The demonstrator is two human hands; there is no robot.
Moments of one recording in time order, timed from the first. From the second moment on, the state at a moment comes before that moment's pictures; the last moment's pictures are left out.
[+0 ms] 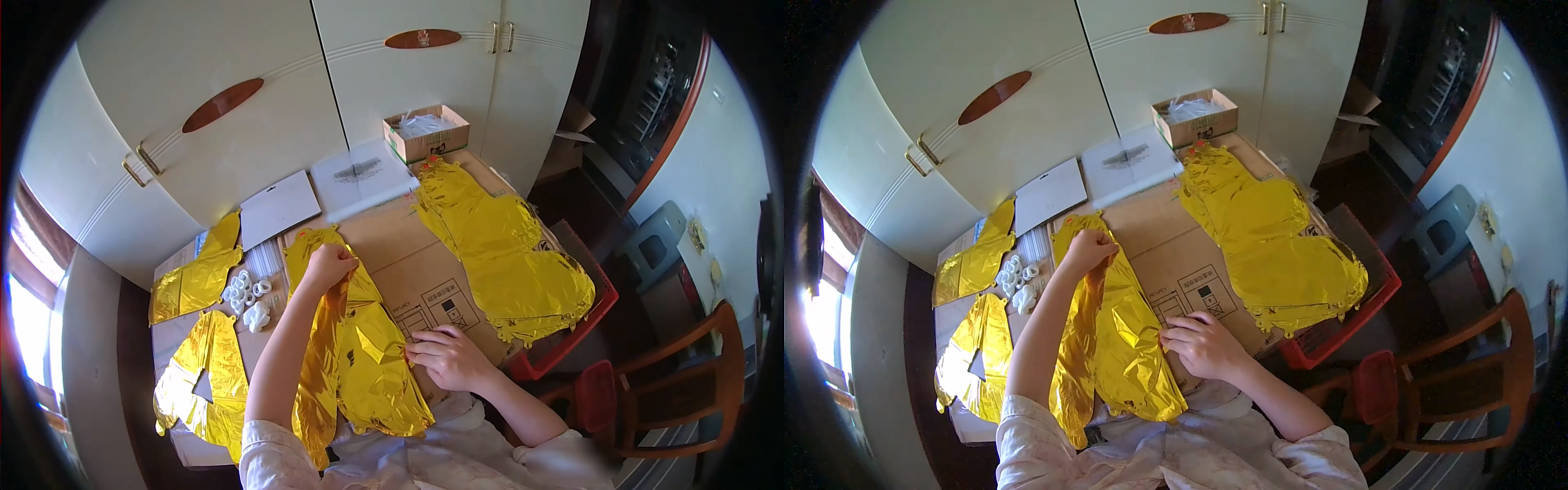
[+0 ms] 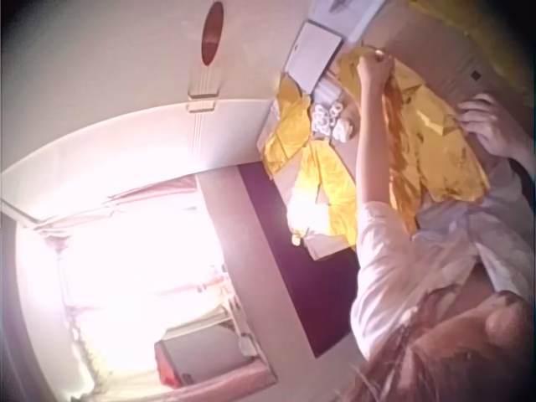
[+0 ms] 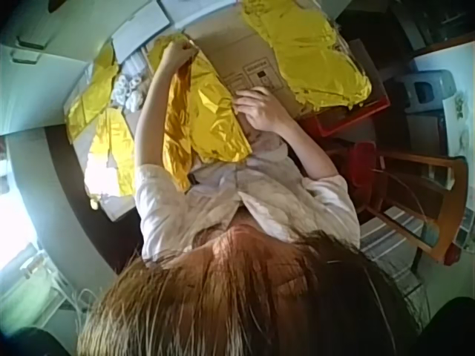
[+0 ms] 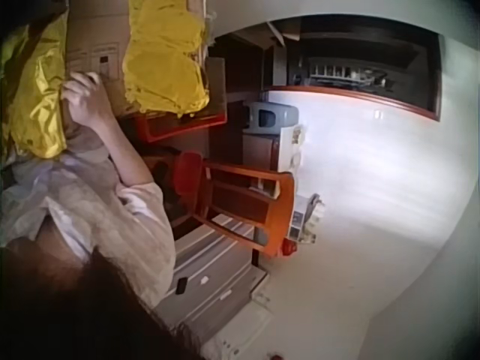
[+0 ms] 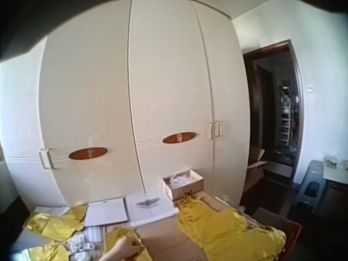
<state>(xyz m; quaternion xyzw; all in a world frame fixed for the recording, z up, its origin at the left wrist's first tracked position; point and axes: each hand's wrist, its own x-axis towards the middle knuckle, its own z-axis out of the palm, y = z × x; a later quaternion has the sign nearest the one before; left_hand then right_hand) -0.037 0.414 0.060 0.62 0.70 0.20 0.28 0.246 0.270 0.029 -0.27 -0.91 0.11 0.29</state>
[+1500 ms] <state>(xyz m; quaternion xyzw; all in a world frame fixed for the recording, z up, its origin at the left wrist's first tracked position) 0.014 0.285 0.042 0.85 0.53 0.03 0.01 0.246 0.271 0.026 -0.27 -0.91 0.12 0.28</state>
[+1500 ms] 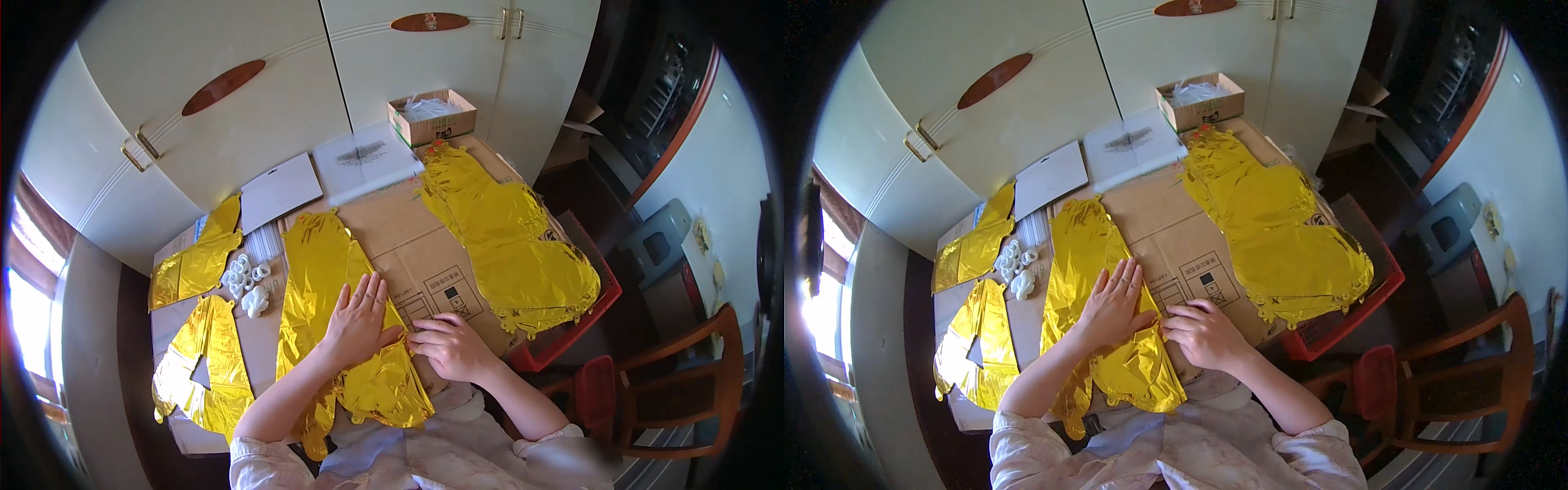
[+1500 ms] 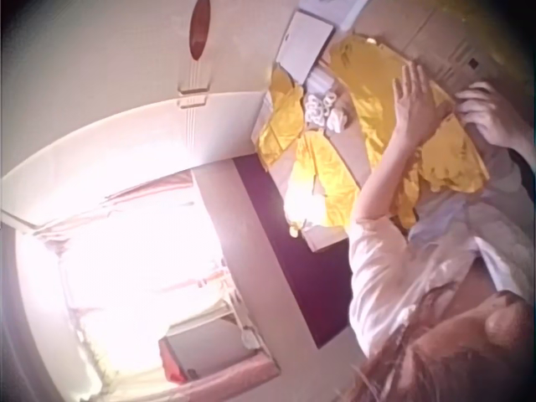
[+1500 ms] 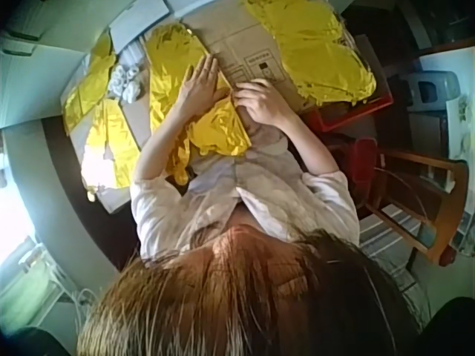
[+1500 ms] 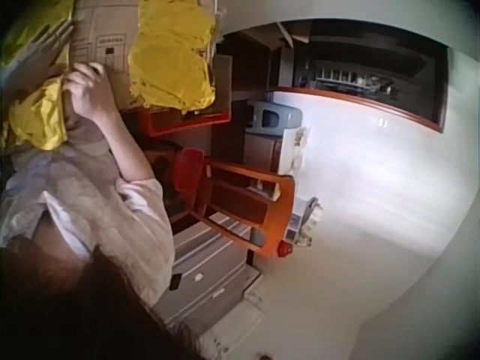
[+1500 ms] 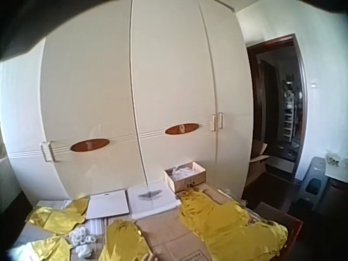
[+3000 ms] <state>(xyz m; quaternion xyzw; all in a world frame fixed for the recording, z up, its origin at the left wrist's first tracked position) -0.022 0.371 0.051 0.77 0.63 -0.07 0.08 0.206 0.373 0.032 -0.25 -0.95 0.05 0.17</state>
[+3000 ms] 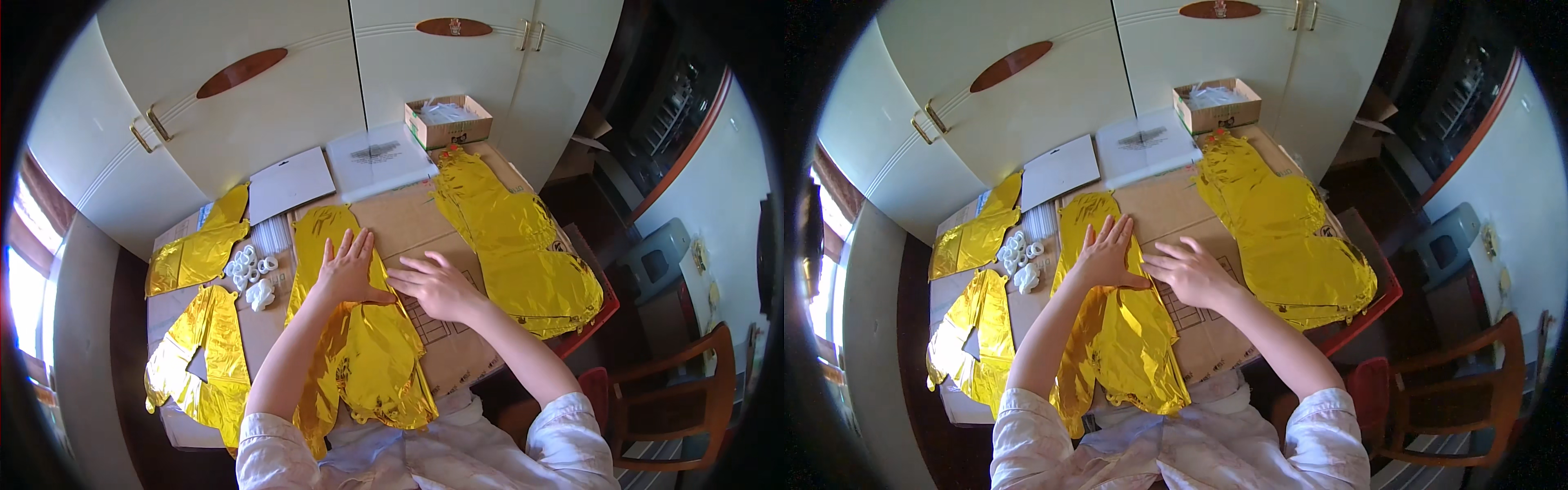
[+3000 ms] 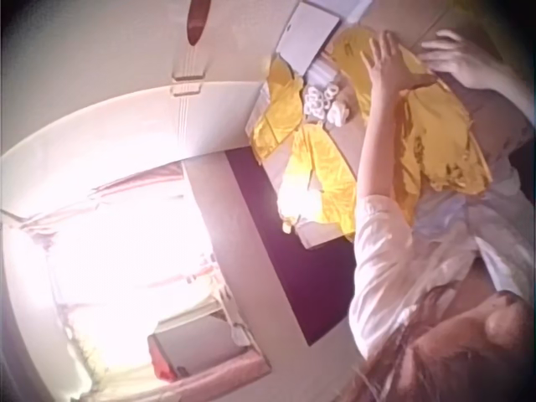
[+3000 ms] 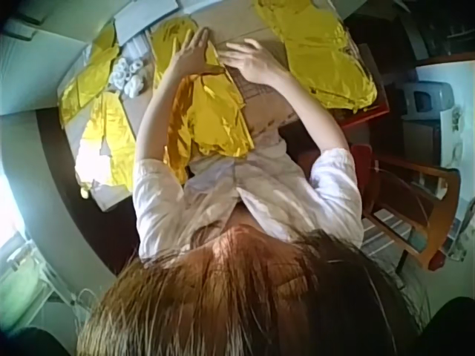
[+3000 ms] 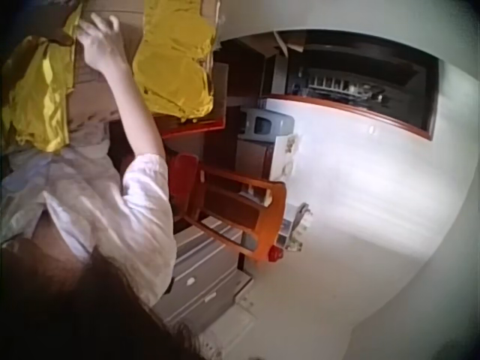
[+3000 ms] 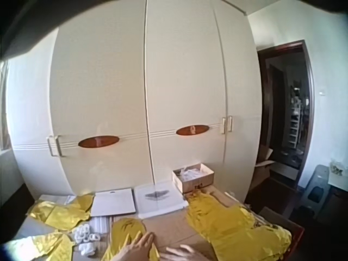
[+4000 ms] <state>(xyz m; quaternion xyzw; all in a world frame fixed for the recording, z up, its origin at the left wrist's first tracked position) -0.020 0.372 0.049 0.77 0.63 -0.09 0.09 0.238 0.356 0.060 -0.04 -1.00 0.02 0.04</state>
